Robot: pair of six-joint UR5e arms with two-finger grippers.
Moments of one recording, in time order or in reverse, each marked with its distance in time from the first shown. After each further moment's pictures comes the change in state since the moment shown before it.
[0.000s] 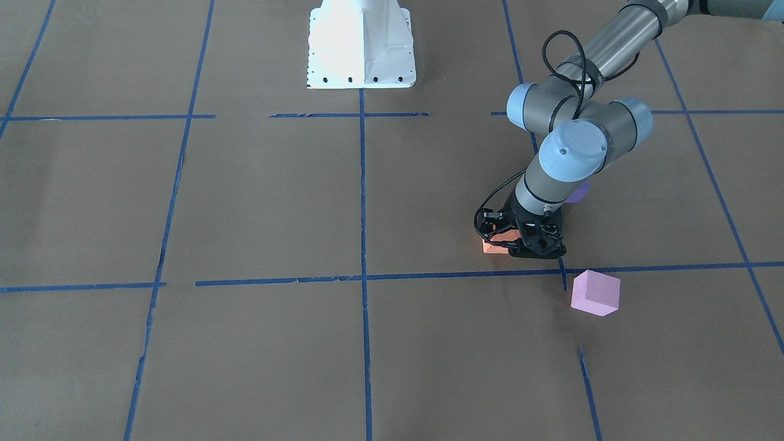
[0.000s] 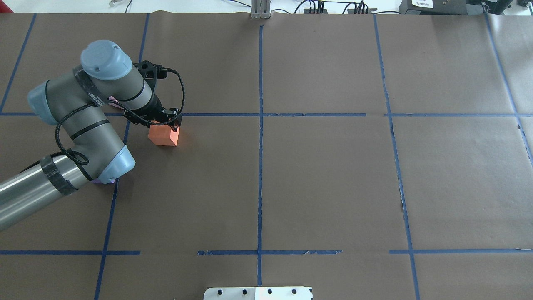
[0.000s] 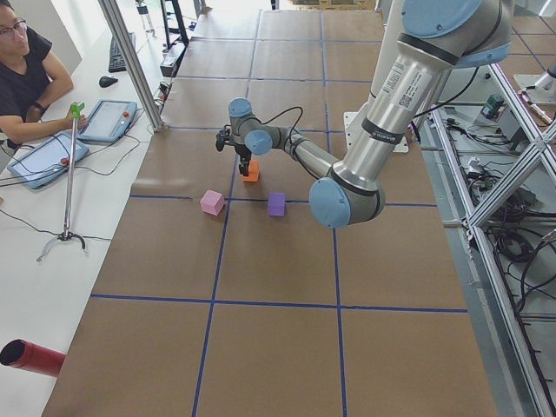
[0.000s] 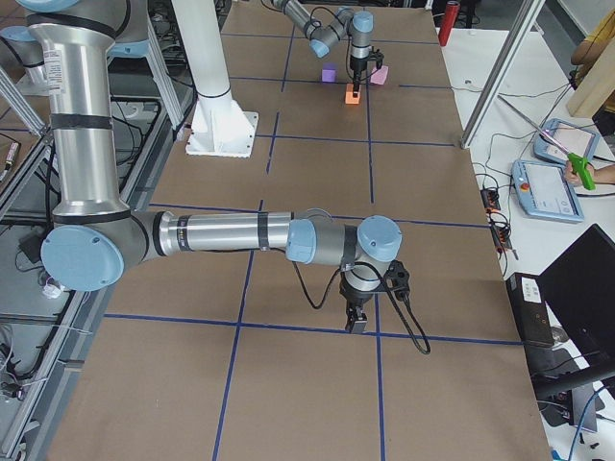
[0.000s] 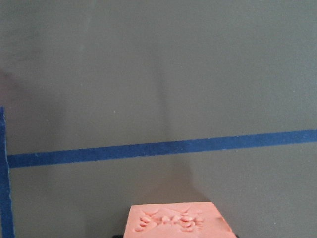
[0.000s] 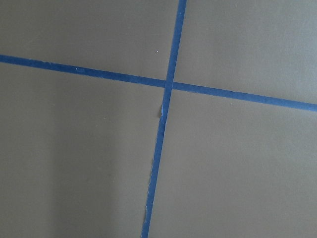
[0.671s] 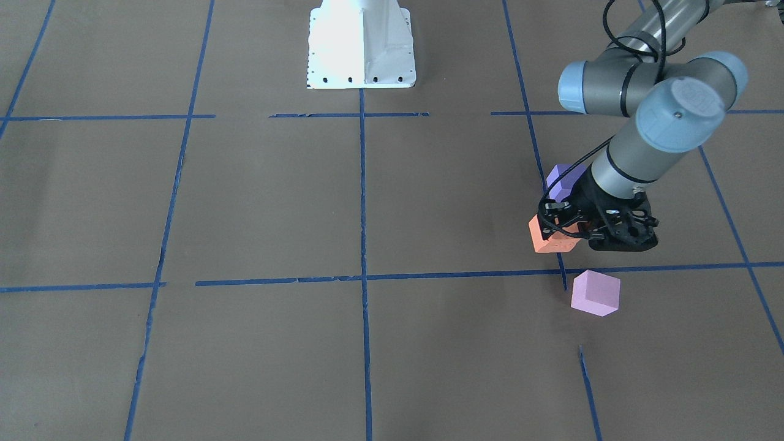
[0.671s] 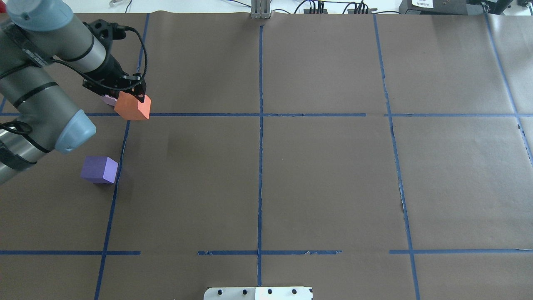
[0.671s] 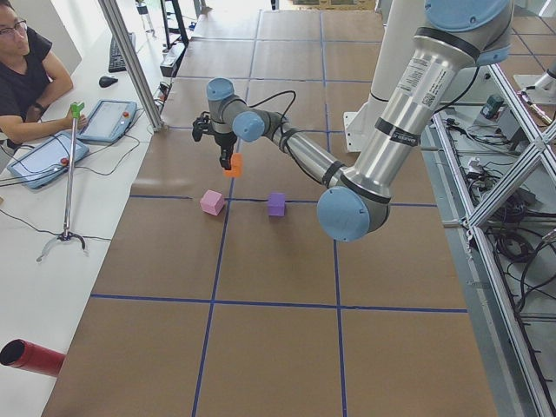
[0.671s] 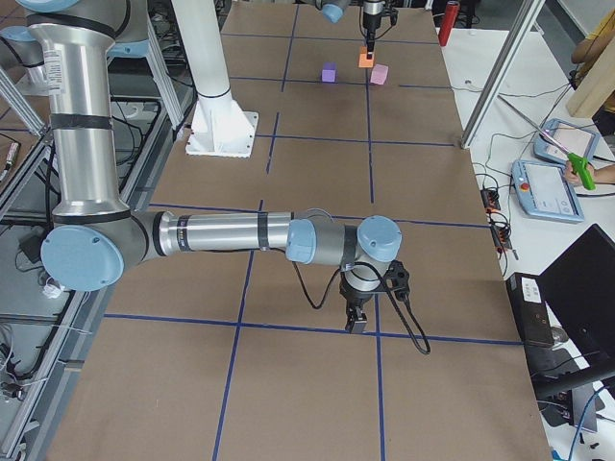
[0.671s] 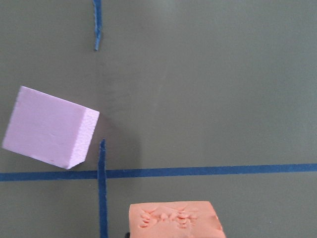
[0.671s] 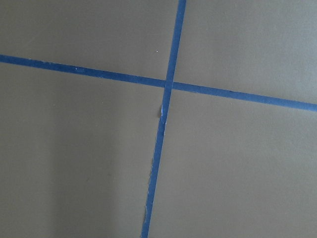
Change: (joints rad) left arm -0.251 0.066 -0.211 0.273 -0.101 0.230; right arm 0.000 0.000 0.000 0.000 0.000 0.000
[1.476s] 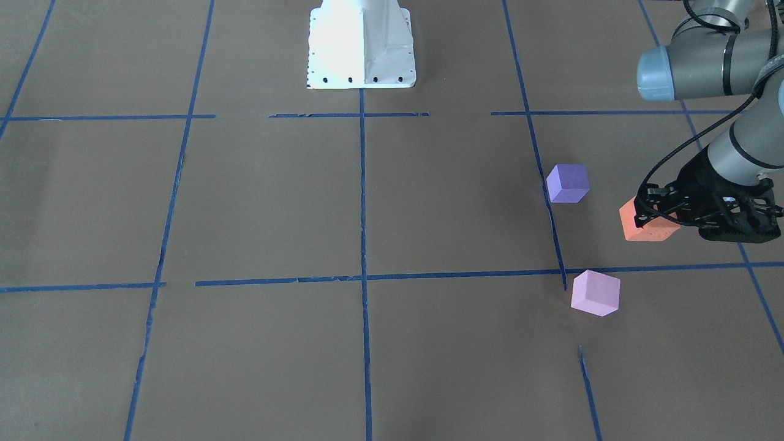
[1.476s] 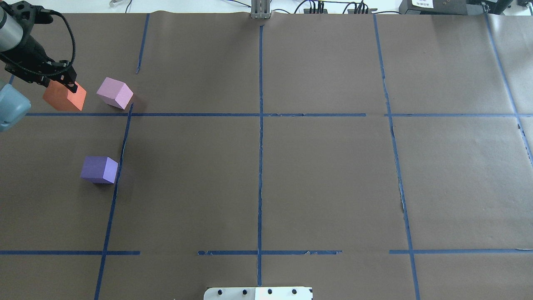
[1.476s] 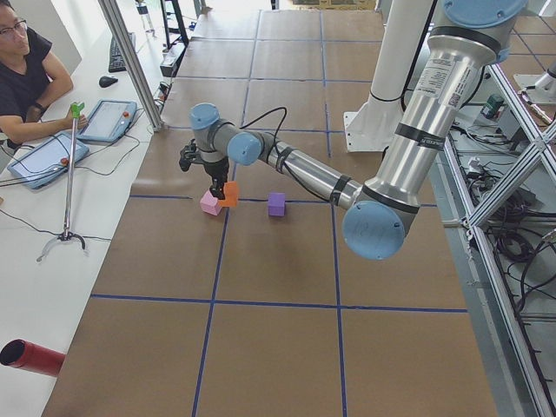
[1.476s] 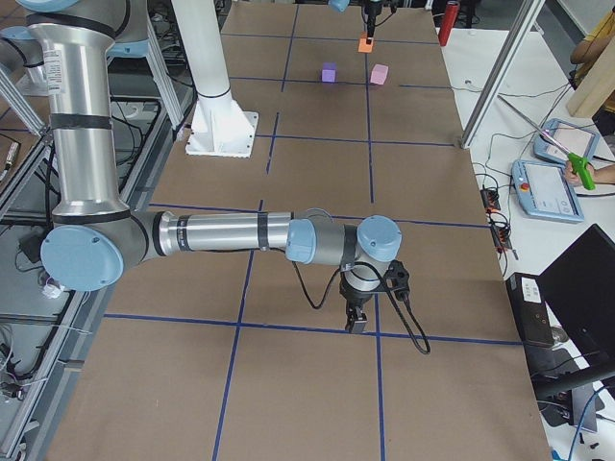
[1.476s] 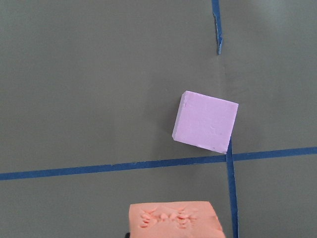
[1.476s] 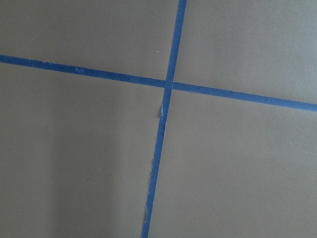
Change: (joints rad) left arm -0.085 0.111 0.093 -0.081 -0.088 0.093; right arm 0.000 0.000 0.000 0.000 0.000 0.000
